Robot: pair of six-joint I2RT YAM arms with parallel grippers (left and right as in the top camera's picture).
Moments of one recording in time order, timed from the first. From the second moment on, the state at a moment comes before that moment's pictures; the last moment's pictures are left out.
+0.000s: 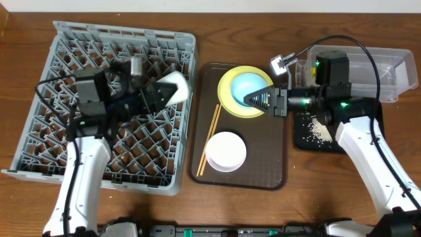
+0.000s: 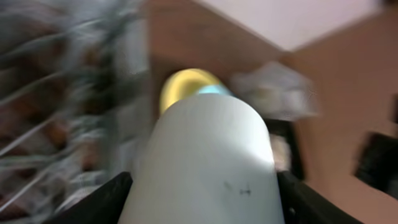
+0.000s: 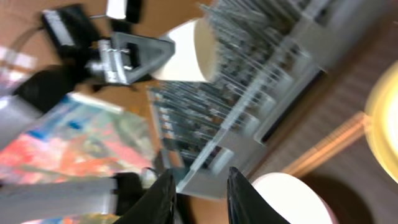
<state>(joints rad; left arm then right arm) 0.12 1.30 0.90 -0.35 0.81 -0.32 0.18 1.45 1.07 -0.40 -1.11 0.28</state>
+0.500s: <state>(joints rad) 0.15 1.03 1.01 -0.99 0.14 -0.26 0.18 1.40 1.07 -0.74 -0.72 0.11</state>
